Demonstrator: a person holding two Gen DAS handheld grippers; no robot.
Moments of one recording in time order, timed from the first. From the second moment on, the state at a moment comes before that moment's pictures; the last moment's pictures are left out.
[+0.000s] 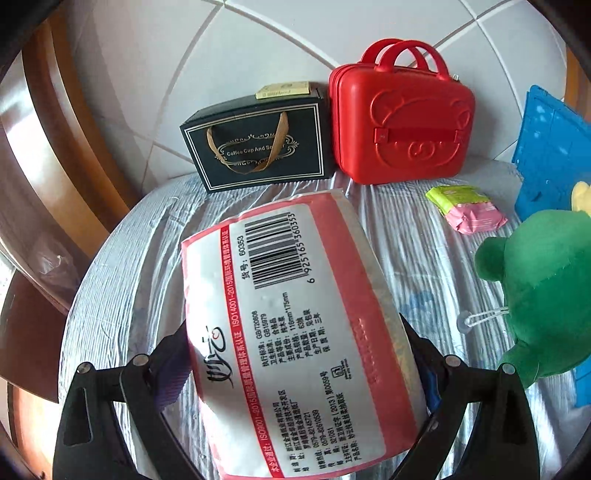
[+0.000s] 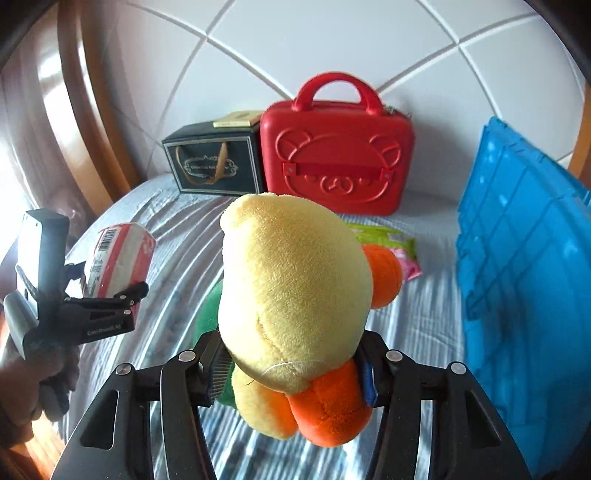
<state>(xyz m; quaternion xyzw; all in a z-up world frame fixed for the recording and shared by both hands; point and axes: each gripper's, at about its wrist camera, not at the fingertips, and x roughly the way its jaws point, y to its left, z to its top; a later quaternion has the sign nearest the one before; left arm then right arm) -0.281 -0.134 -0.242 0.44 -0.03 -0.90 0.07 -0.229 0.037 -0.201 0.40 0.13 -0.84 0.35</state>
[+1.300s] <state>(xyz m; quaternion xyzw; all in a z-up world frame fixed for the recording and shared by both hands) -0.134 -0.046 -0.119 0.38 -0.03 -0.92 0.05 -0.122 0.184 -0.092 0.36 0.11 -0.85 0.36</state>
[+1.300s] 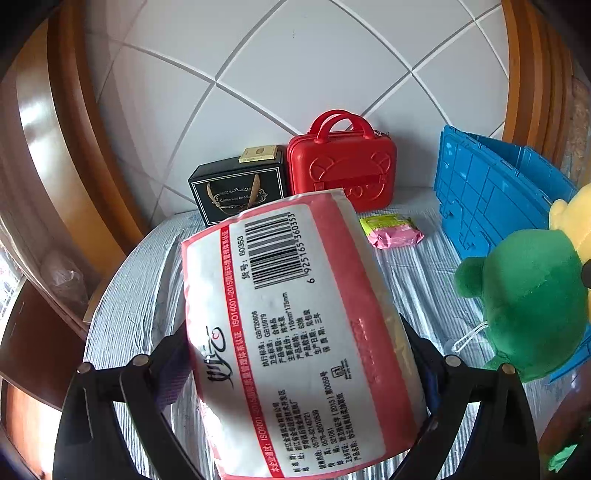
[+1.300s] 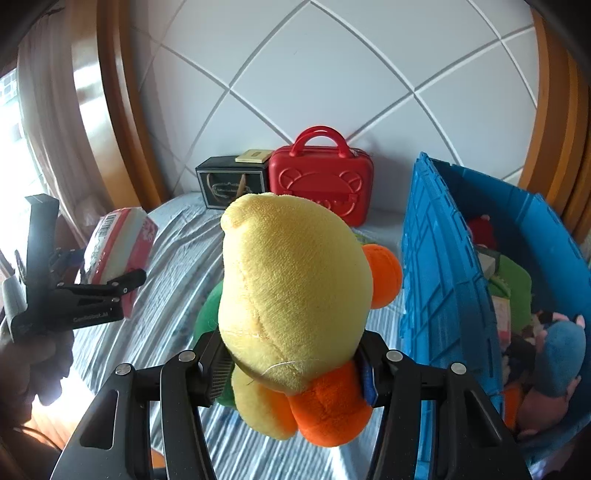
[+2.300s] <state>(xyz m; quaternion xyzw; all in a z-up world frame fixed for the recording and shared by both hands) -0.144 0.111 -0.036 0.31 -0.05 -0.95 0.02 -0.179 0.331 -0.016 0.29 0.07 -0.88 0.36</state>
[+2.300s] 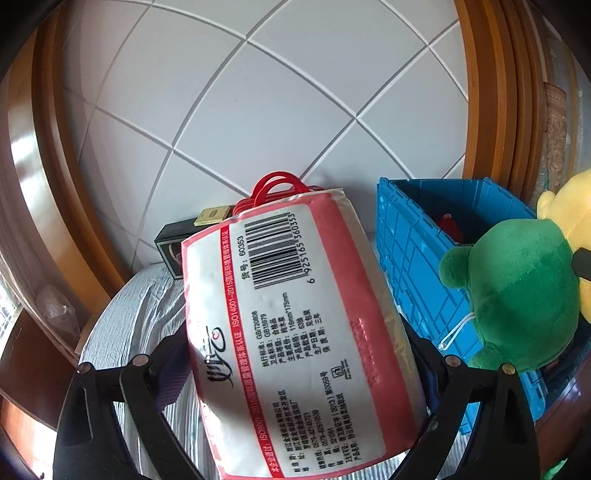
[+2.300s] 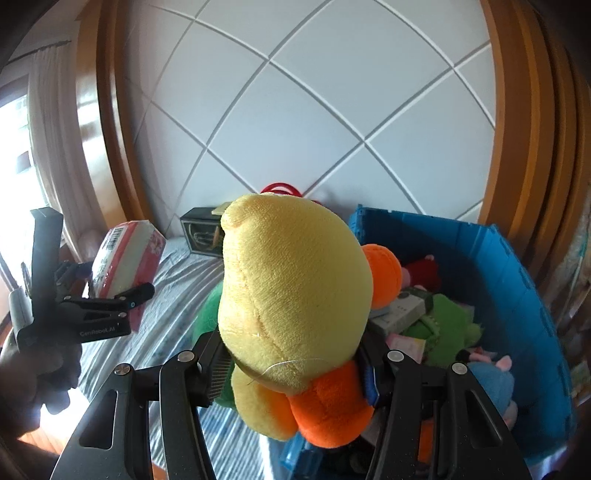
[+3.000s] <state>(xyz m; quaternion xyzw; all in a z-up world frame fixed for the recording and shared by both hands) -0.195 0.292 -0.001 0.29 -0.12 -0.94 -0.15 -0.269 0.472 -0.011 0.29 0.01 -0.93 0.23</state>
